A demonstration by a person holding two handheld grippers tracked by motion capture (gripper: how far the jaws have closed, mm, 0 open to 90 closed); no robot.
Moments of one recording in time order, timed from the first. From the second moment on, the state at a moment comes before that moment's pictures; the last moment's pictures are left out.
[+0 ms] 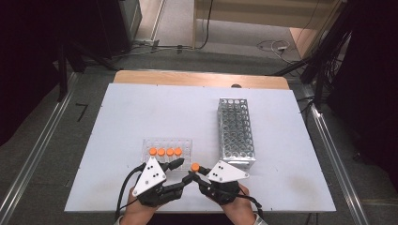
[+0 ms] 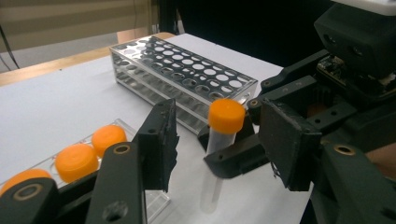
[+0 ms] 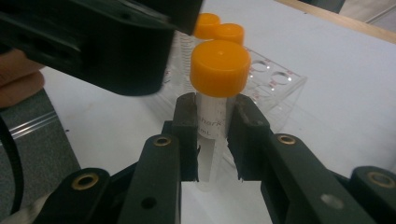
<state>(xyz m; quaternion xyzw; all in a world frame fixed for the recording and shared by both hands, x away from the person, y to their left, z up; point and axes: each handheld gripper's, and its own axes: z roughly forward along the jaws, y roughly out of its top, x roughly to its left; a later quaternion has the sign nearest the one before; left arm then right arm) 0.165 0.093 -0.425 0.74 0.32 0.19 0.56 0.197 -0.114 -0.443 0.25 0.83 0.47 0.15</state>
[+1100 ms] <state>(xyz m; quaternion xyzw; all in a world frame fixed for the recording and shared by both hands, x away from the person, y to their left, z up) 0.165 0.111 -0.417 0.73 0.35 0.20 0.55 0.197 -0.119 -0.444 0.25 0.83 0.48 0.15</state>
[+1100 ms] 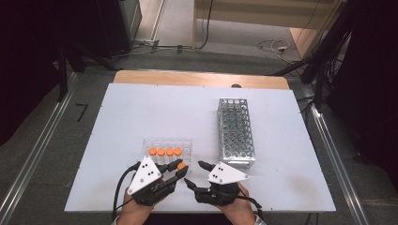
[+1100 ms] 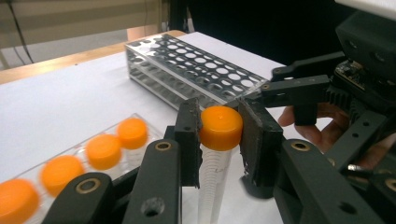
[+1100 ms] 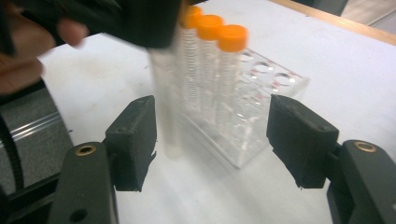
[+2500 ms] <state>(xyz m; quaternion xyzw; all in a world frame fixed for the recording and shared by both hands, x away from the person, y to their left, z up) 0.167 0.190 -0.386 0.68 0.42 0.26 0.55 0.206 -0.167 -0.435 0.30 0.80 0.48 0.18</state>
